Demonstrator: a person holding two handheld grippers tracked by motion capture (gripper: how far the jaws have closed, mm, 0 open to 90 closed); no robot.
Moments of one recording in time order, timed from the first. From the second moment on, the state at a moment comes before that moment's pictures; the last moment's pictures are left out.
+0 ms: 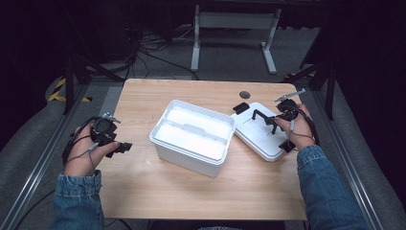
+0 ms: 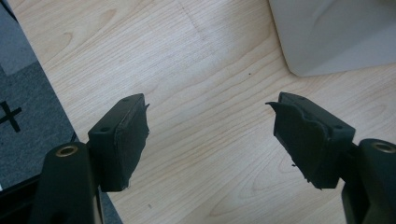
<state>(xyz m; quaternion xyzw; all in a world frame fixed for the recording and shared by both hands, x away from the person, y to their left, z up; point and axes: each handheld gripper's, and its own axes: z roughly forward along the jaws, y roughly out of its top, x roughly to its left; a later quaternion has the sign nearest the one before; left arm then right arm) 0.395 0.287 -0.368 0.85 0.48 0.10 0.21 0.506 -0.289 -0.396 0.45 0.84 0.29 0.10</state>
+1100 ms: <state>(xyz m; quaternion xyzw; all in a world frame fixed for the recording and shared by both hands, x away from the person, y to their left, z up) 0.396 0.287 -0.370 0.85 0.48 0.10 0.21 0.501 -0.302 -0.400 0.48 0.81 0.31 0.14</state>
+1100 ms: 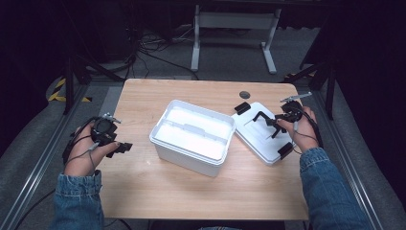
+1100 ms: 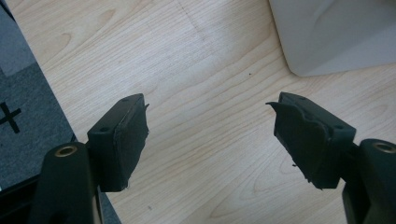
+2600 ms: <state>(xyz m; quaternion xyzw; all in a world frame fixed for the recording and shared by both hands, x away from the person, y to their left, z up) 0.385 0.293 -0.371 0.85 0.48 0.10 0.20 0.394 -0.251 -0.363 0.35 0.85 0.38 0.11</state>
